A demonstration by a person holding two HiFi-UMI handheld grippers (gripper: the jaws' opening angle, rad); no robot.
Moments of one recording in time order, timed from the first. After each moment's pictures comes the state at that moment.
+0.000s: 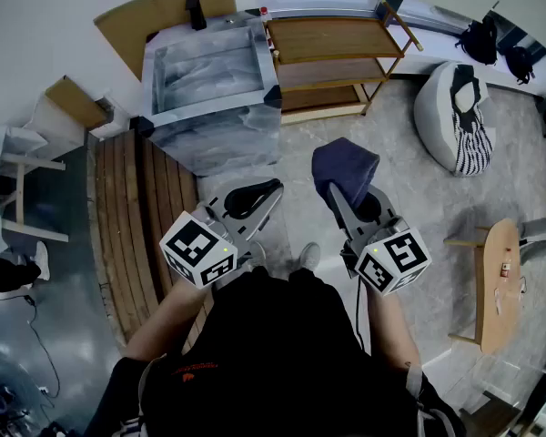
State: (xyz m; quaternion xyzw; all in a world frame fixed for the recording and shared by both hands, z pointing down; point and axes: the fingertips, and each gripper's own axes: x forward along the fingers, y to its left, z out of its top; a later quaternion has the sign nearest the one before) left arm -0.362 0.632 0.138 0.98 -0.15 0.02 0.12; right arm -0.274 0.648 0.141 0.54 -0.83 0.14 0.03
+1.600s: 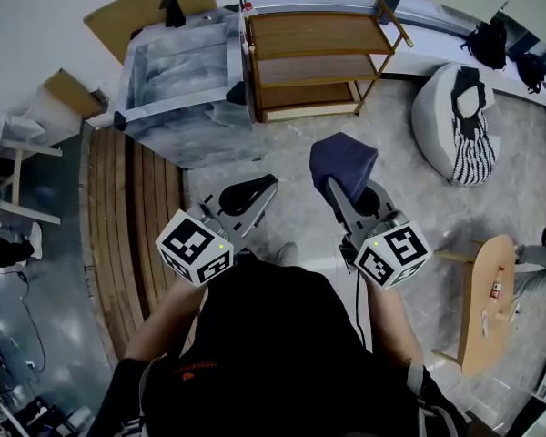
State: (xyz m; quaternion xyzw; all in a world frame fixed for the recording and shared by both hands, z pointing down) left arm -0.213 0.649 0.149 0.97 -0.21 0.04 0.12; right arm -0.116 0.658 0.157 0.50 -0.85 0.16 0.01
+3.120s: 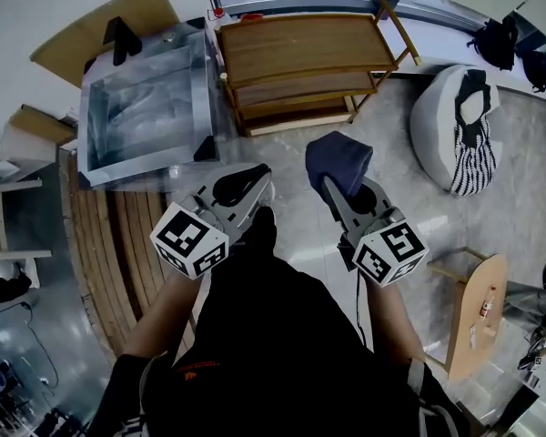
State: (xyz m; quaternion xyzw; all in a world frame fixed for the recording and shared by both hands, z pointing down) left arm -0.121 0.391 0.211 0.97 -0.20 0.06 0.15; right arm -0.024 0.418 0.225 0.51 -0.84 0.21 0.05
